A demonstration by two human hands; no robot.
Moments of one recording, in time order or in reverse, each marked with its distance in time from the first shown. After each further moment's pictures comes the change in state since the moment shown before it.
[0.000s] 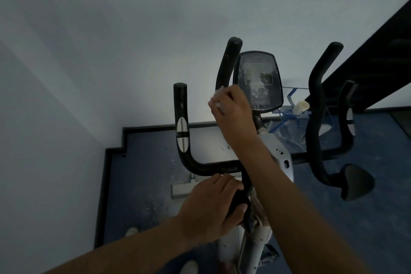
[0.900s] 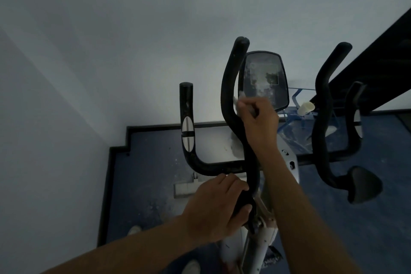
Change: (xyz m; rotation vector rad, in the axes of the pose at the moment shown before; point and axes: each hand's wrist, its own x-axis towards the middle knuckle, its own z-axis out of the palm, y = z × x) left_hand 0.000 0.000 0.000 -0.006 0.034 0.017; right_hand -0.018 0.007 -0.035 0.289 0.083 0.430
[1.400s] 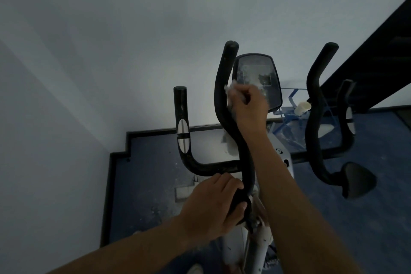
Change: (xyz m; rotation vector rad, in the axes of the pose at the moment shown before) left_hand 0.001 0.005 -0.005 0.034 -0.025 -0.018; right_hand 0.022 -0.017 0.009 0.198 0.044 0.140
